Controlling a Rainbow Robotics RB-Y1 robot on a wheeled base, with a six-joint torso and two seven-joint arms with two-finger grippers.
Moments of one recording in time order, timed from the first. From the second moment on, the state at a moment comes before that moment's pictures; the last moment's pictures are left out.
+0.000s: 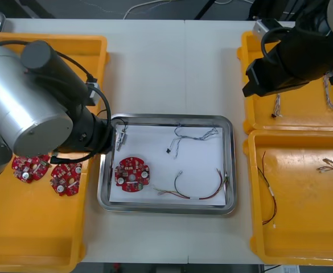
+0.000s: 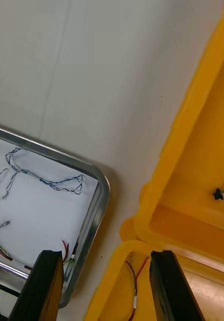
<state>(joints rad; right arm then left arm) -0.82 -0.63 0.12 -1.86 -0.85 1.92 1.23 -0.53 0.60 -0.35 -2.23 0.59 1.91 -0.80</state>
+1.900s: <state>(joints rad) -0.29 -0.79 -0.23 -2.03 -0.82 1.92 1.23 -0.68 0.39 -0.60 -1.74 0.34 1.64 -0.71</state>
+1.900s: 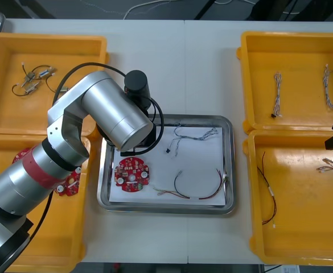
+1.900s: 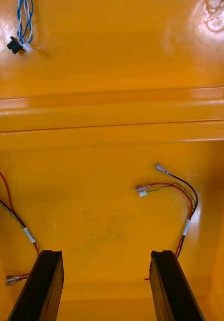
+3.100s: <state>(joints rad) -0.29 -0.78 -0.23 -2.12 -0.84 1.92 1.23 -0.71 0.37 -0.57 -1.78 0.38 1.76 -0.69</state>
